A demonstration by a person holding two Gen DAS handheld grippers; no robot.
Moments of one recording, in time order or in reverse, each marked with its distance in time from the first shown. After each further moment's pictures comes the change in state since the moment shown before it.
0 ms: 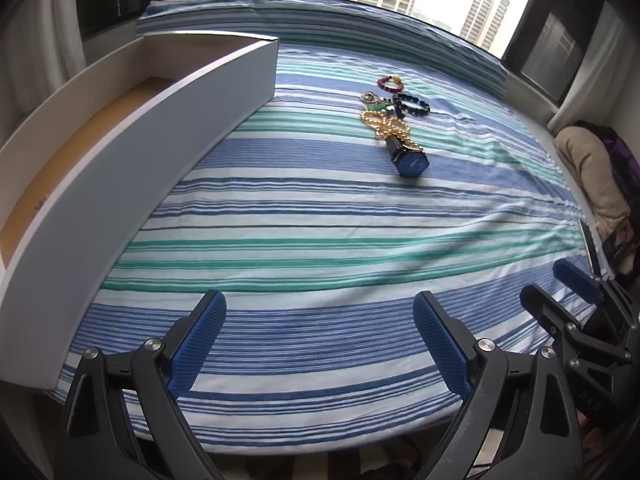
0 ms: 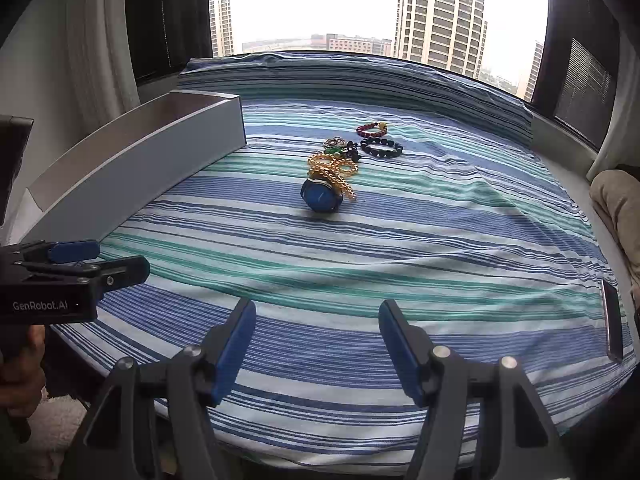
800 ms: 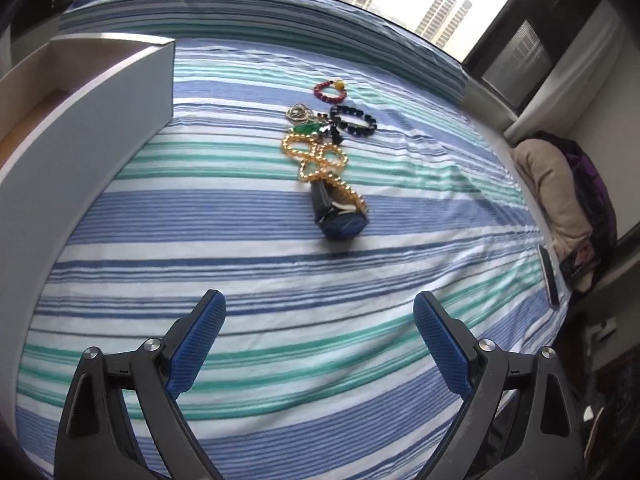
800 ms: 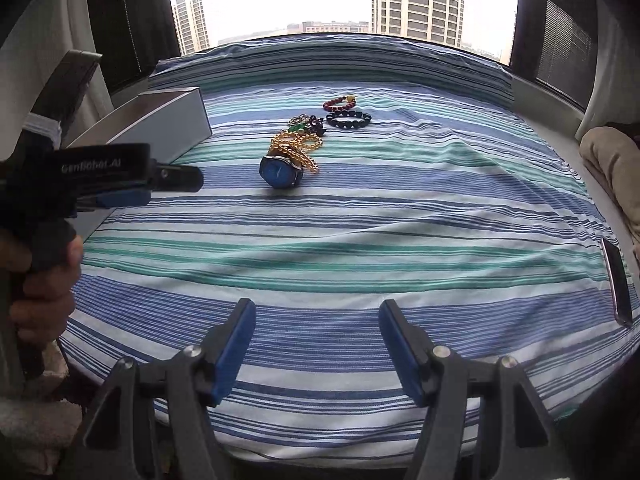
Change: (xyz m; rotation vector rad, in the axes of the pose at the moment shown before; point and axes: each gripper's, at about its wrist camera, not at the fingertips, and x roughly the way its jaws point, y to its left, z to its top) left arm 0.080 -0.043 0.088 0.003 0.034 -0.242; right arm 0.016 -0.038 -0.016 0.106 0.058 -0.007
